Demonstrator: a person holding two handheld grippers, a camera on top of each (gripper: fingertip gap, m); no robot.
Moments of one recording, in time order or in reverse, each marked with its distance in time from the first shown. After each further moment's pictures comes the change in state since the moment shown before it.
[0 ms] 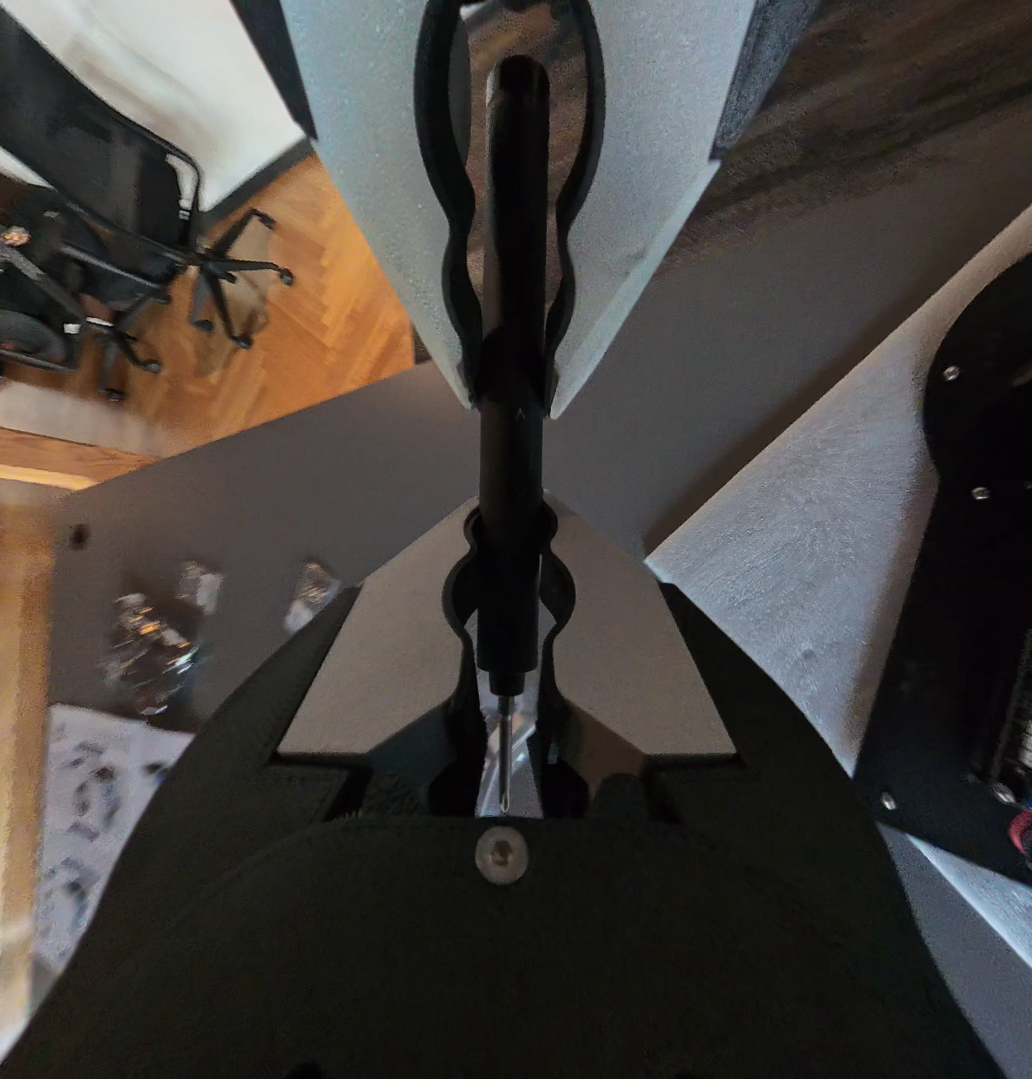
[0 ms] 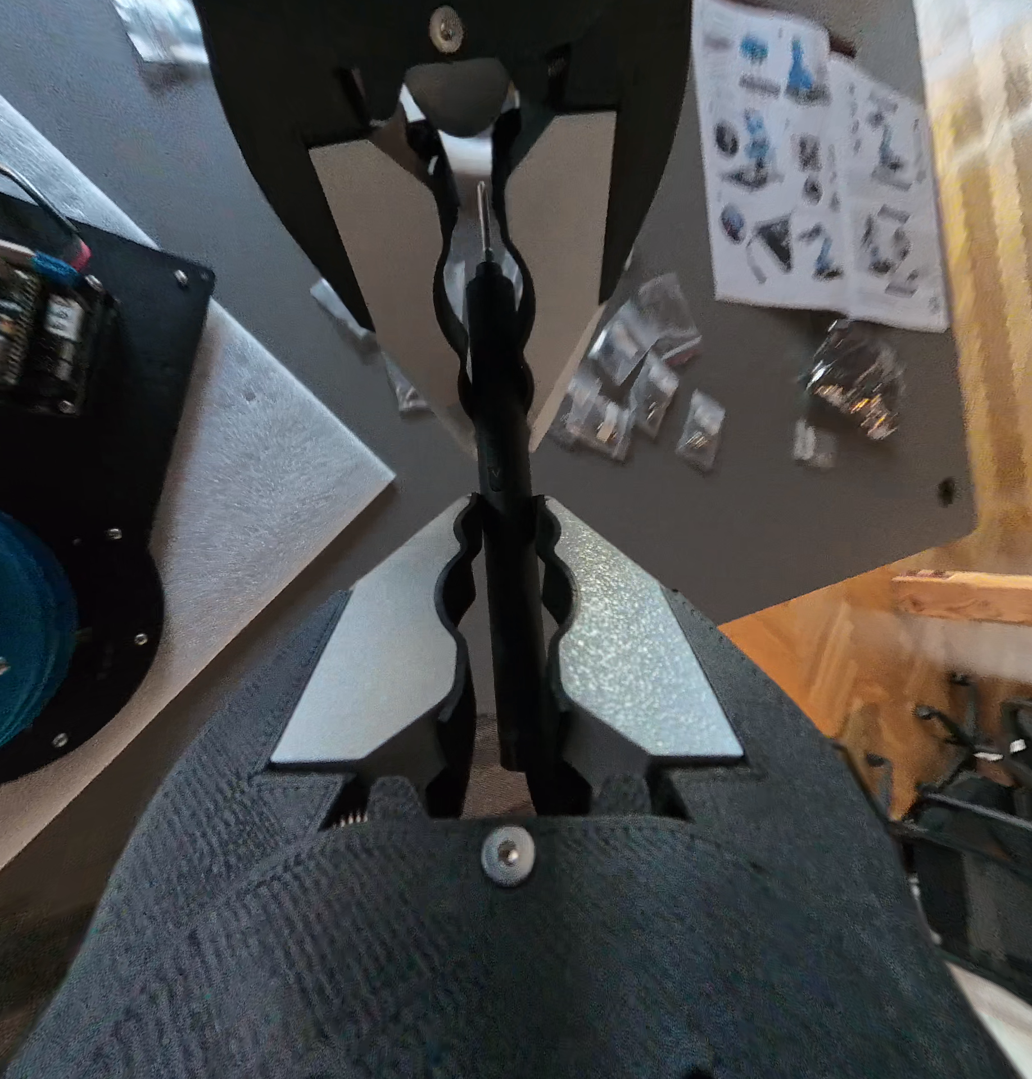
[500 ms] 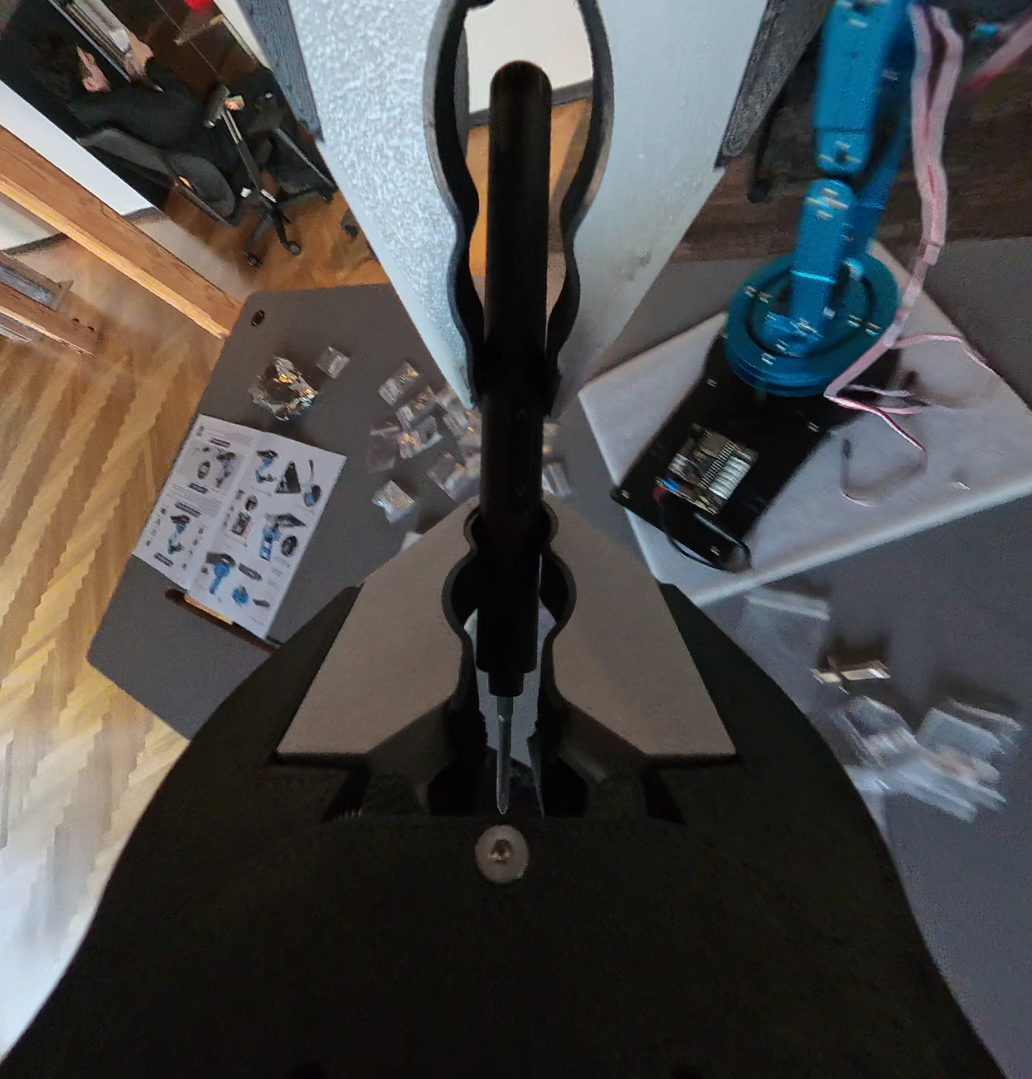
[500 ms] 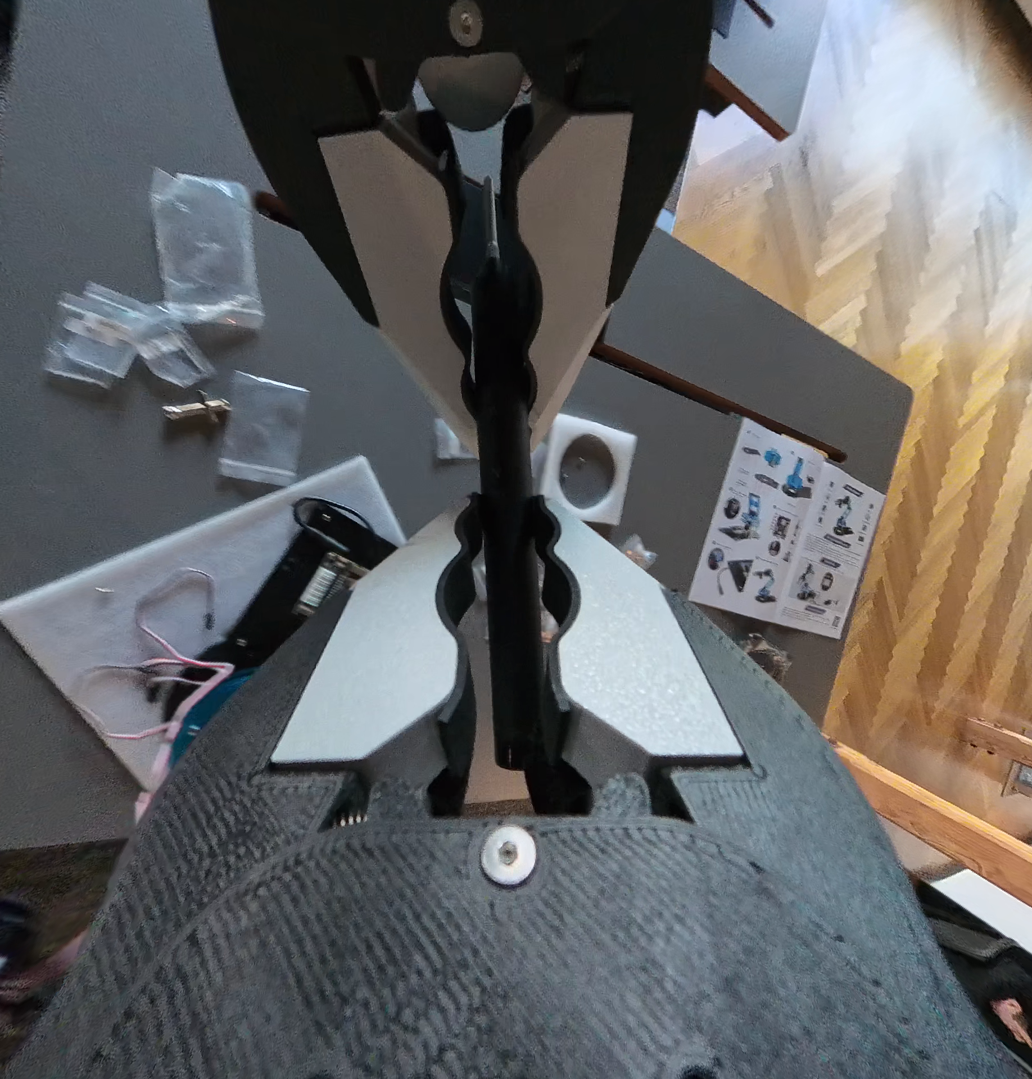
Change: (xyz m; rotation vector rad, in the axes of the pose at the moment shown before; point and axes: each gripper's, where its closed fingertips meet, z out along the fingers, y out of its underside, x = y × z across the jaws) left arm 0.087 0.021 -0.331 -0.002 -0.234 -0.300; right arm -0.114 -0.313 -0.084 -0.019 -0.188 -0.352
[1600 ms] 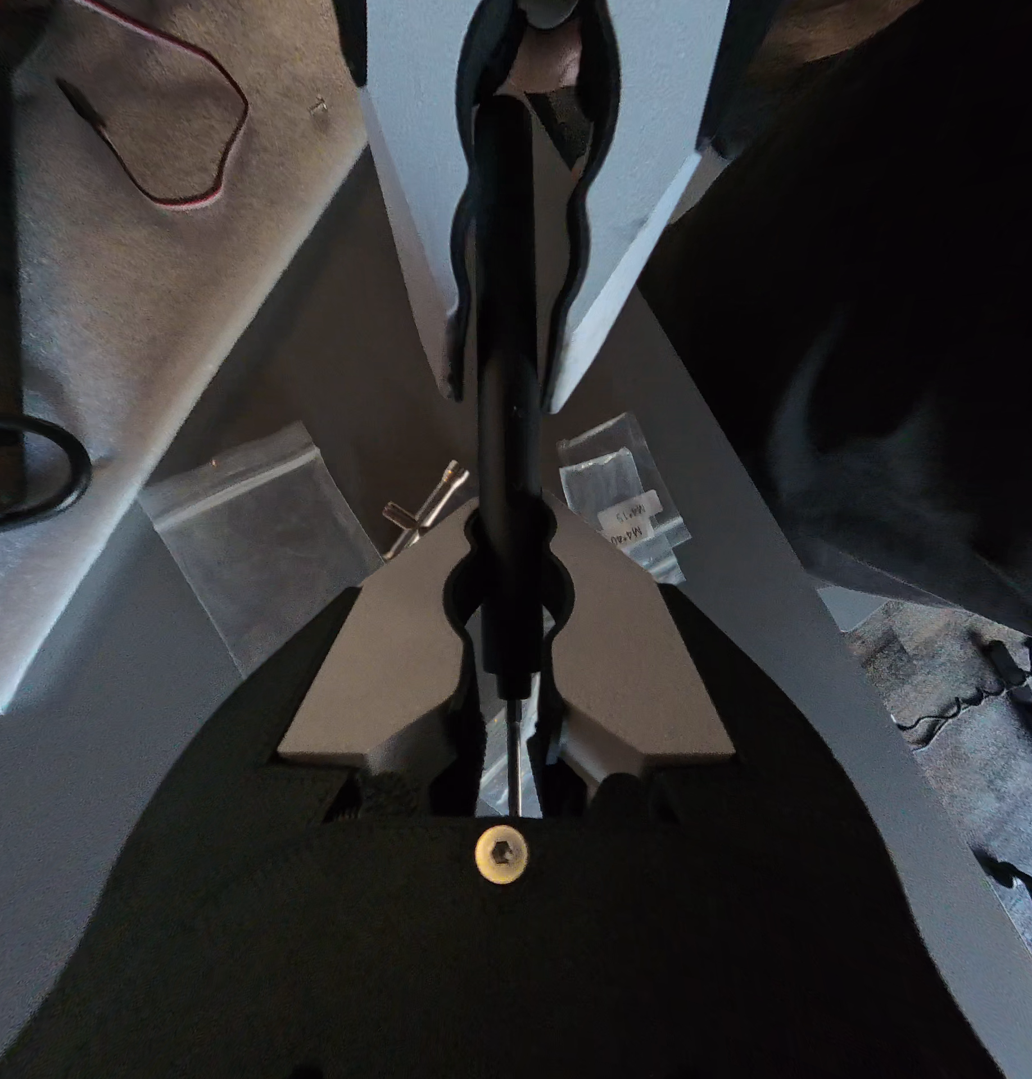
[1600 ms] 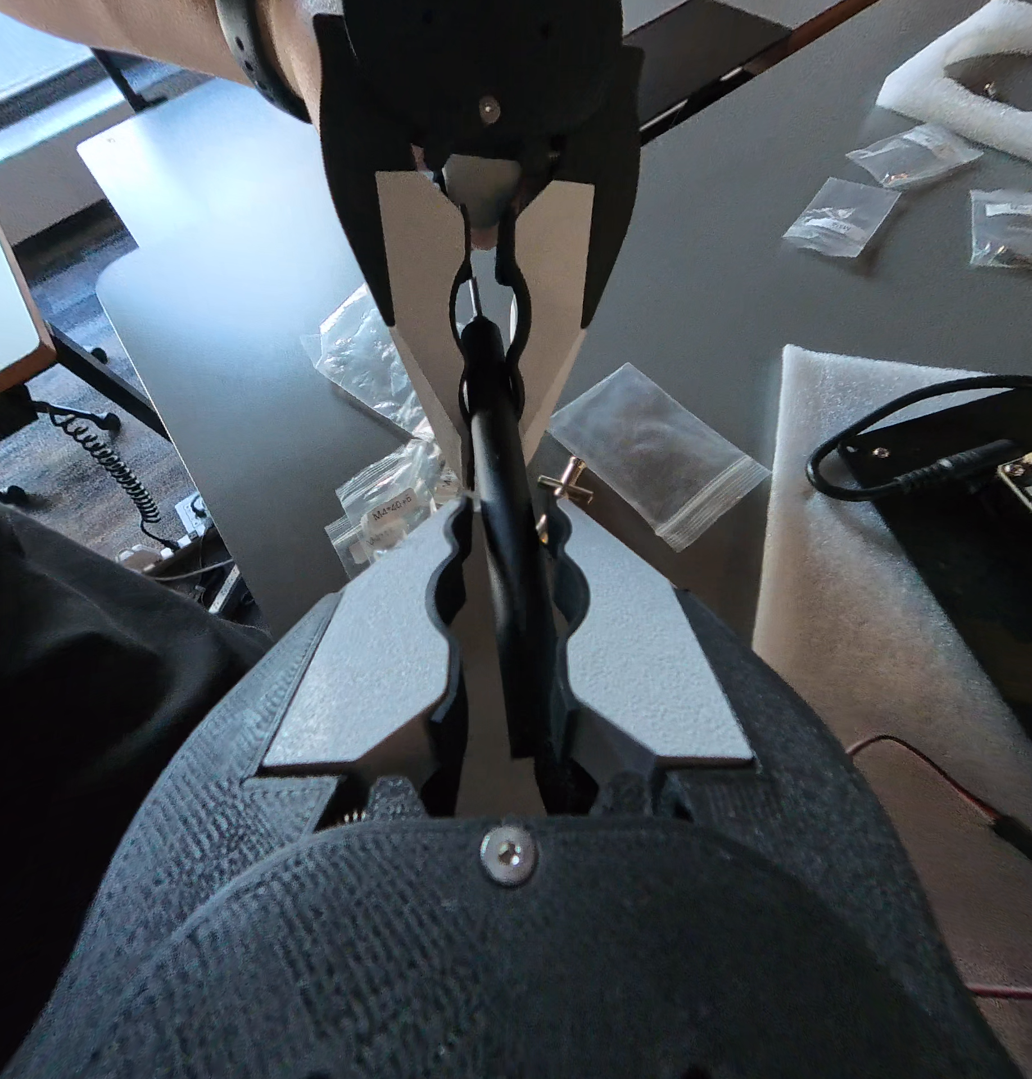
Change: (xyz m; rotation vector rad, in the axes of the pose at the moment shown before) left arm 0.268 0.200 0.070 -0.041 1.043 0.194; right arm -0.273 0.030 0.198 0.376 0.177 1.016
